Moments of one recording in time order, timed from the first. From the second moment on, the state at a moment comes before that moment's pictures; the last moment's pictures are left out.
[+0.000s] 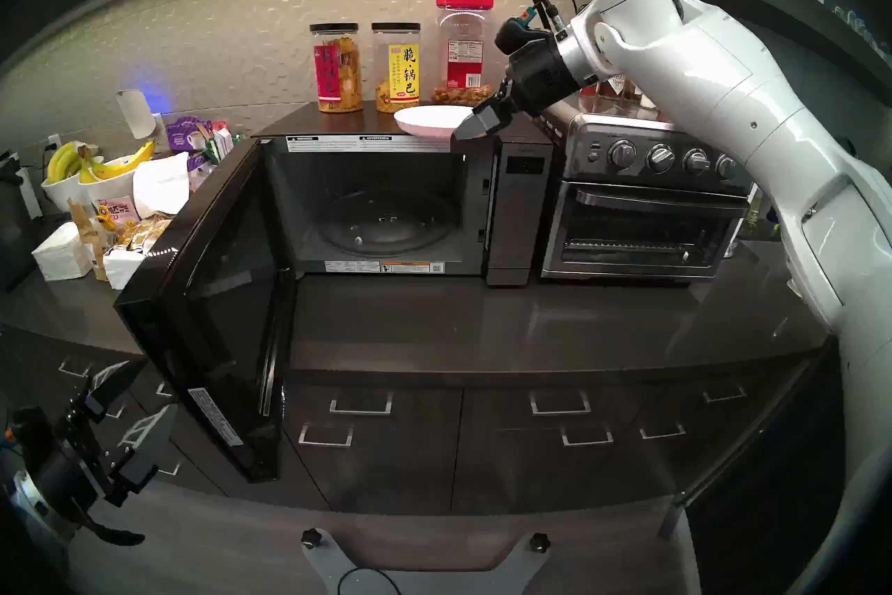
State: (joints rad) left arm 2.61 -1.59 -2.35 -2.43 -0.79 -0.01 -1.01; right arm 0.08 -0.91 0.41 -1.14 0.71 0.72 1.11
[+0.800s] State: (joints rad) left arm 2.60 -1.59 -2.35 -2.43 -0.79 0.00 -1.02; right arm 0.15 -0.94 0.31 -1.10 0.74 0.66 1.17
